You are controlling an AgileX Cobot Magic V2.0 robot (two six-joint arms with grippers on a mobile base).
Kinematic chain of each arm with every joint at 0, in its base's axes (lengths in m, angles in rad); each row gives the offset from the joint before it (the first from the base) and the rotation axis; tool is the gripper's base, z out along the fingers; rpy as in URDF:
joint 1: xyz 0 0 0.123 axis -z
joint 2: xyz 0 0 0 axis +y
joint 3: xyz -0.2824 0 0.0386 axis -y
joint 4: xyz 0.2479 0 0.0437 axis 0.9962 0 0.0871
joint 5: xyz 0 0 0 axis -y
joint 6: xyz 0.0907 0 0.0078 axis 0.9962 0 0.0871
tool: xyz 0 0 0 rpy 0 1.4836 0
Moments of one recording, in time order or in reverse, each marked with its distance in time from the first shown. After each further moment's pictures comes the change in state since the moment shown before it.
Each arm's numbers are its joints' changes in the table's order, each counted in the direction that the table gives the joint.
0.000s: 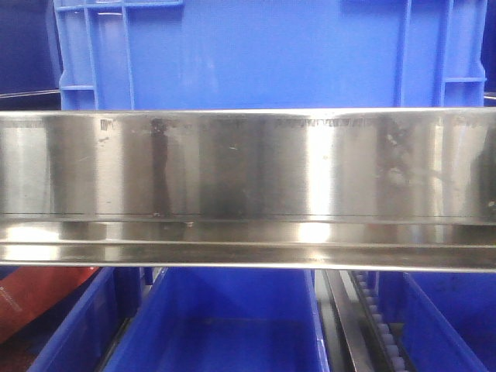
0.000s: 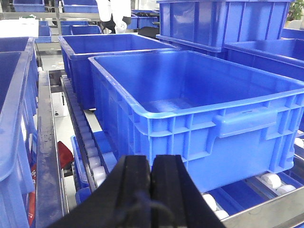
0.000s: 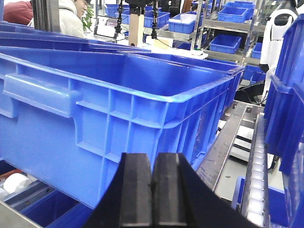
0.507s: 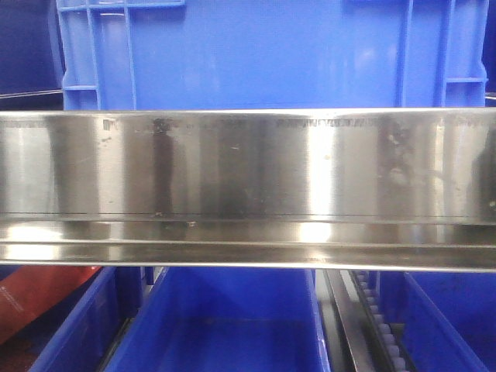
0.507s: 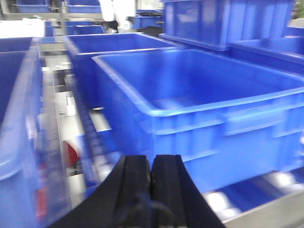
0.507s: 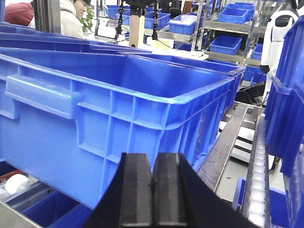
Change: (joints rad) left arm -0.046 -0.021 -0.060 0.056 0.026 0.000; right arm 0.000 0.000 0.000 0.000 0.003 0.000
